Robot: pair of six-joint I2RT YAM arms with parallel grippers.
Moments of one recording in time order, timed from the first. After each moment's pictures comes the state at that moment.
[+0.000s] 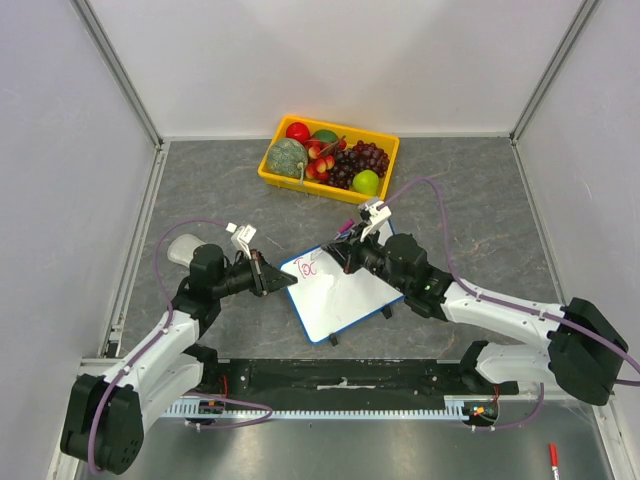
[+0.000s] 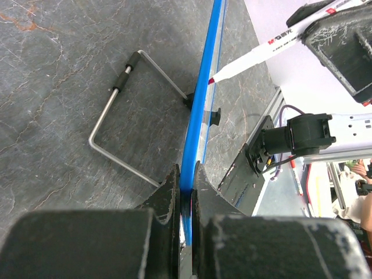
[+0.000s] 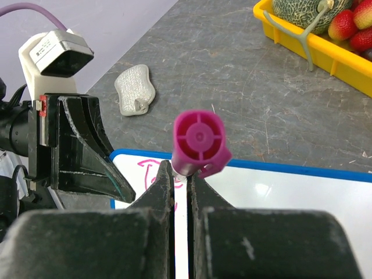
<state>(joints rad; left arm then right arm) -0.30 0.86 0.29 0.19 0.73 -0.62 0.90 1.22 0.65 0.45 0.08 0.38</state>
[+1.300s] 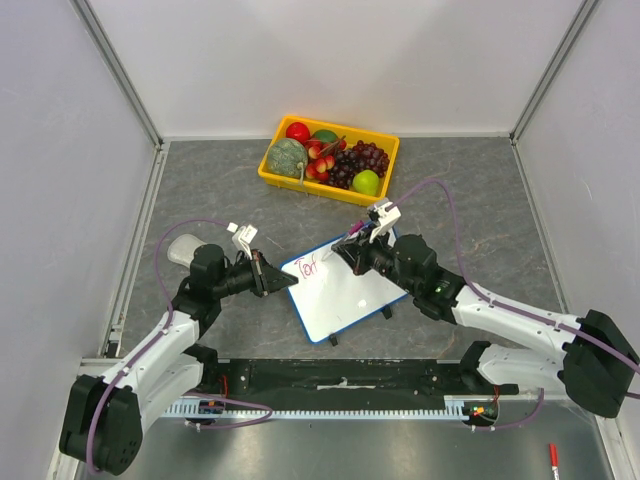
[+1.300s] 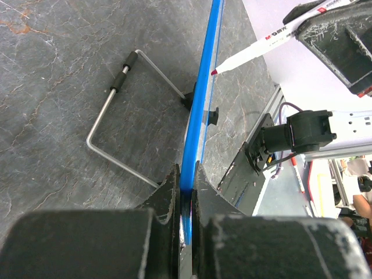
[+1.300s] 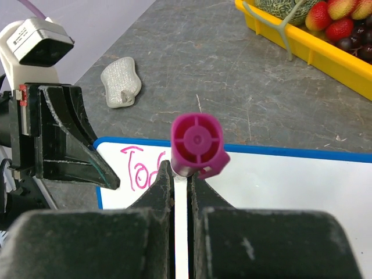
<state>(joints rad) -0.31 0.86 0.30 0.19 0.73 -0.61 0.88 1.13 0.62 0.36 0.08 0.37</state>
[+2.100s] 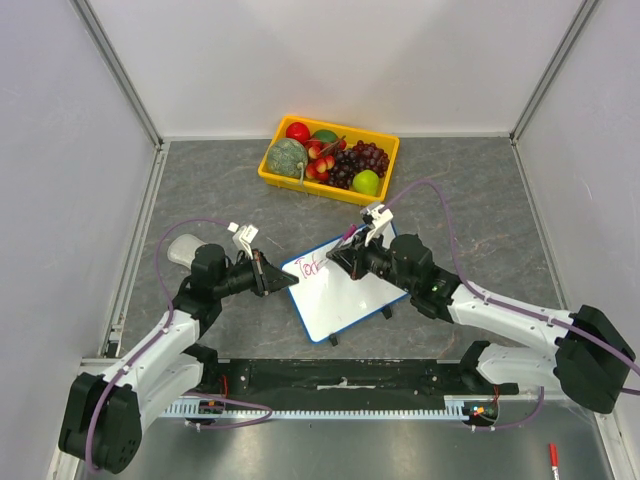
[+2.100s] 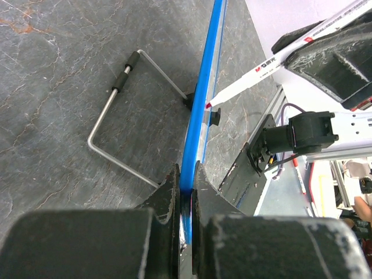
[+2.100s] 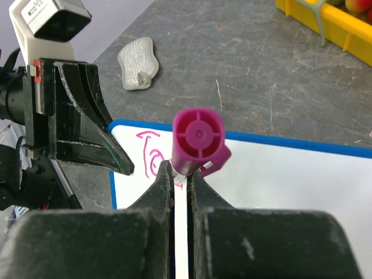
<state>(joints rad) -0.32 0.87 0.30 0.19 0.72 -0.61 0.87 1.17 0.62 0.37 -0.03 0.38</state>
